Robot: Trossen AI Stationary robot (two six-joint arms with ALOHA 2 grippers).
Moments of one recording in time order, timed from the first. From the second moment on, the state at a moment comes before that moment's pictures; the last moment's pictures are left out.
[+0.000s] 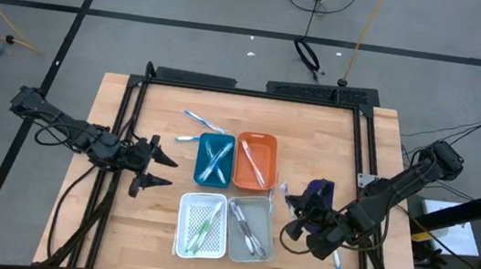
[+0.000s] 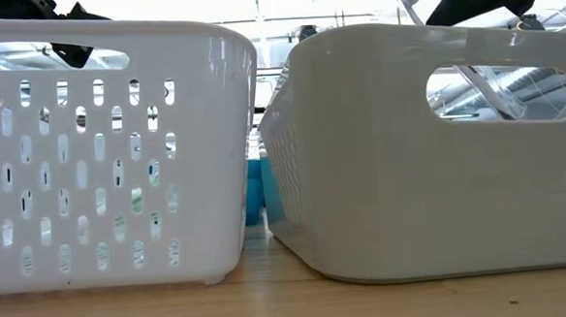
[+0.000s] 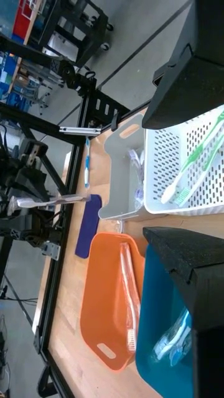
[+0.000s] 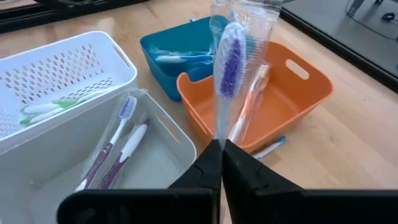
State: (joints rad) left arm -0.41 0.54 0.43 -0.10 -0.23 -0.30; right arm 0.69 1.37 1.07 -0.71 0.92 0.97
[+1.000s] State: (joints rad) left arm -0.41 0.54 0.43 -0.10 -0.23 -0.29; right arm 0.68 1.11 0.90 0.43 0.04 0.35
